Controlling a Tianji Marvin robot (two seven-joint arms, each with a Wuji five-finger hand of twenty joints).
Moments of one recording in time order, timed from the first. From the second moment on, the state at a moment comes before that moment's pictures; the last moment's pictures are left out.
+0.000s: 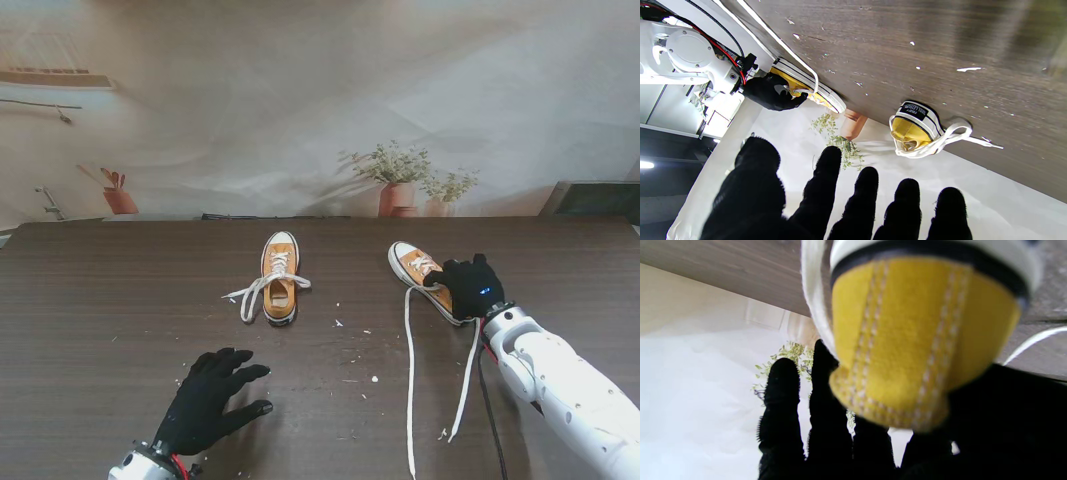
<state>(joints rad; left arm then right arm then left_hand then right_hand) 2.20 -1.11 -1.38 -1.93 0.89 -0.27 0.34 -1.23 -1.02 0.92 -0.94 -1.17 -0.11 -0.63 0.82 -0.11 0.02 0.01 0.61 0.14 0.26 0.29 0.45 0.25 0.18 0.34 0.34 0.32 0.09 0.34 0.12 0.35 0.18 0.53 0.60 -0.93 1.45 -0.13 0.53 -0.37 0.73 0.31 0.69 0.04 0.69 0.37 0.83 0.15 0.55 0.36 0.39 0.34 1.11 0.55</state>
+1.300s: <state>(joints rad) 2.20 -1.12 -1.38 -1.93 0.87 -0.28 0.36 -1.11 -1.14 0.80 -0.78 -0.92 -0.14 -0.76 0.86 -0.10 0.02 0.01 0.63 0.04 0.30 0.31 0.47 0.25 0.20 0.34 0.36 0.32 0.09 0.35 0.14 0.36 0.19 0.53 0.71 -0.88 1.35 -0.33 1.02 -0.27 0.90 0.27 1.06 0.00 0.55 0.29 1.27 0.15 0.98 0.50 0.89 0.39 1.43 0.55</state>
